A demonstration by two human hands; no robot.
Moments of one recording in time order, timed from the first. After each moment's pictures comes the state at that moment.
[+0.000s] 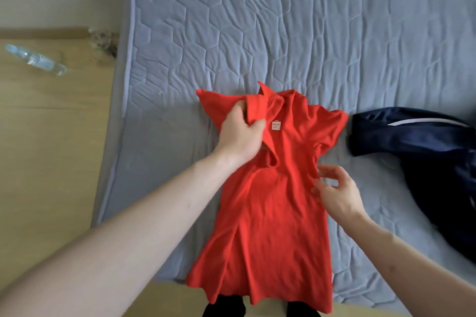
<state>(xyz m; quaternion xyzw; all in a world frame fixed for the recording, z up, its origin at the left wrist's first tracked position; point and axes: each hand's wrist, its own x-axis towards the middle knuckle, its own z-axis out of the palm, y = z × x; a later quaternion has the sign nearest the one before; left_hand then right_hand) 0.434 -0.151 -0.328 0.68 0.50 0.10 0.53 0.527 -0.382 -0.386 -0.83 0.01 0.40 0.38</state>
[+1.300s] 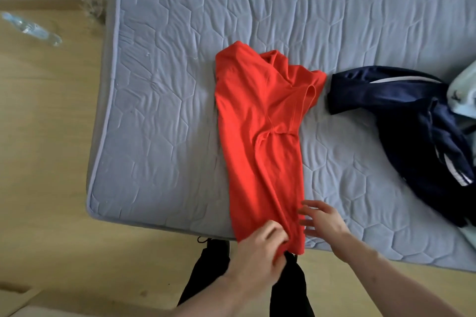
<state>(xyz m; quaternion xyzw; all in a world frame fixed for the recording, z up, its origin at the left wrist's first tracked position) 0.277 -0.447 -0.328 0.84 0.26 -0.11 0.47 0.465 -0.533 -0.382 -0.73 0.19 0.59 0.29</state>
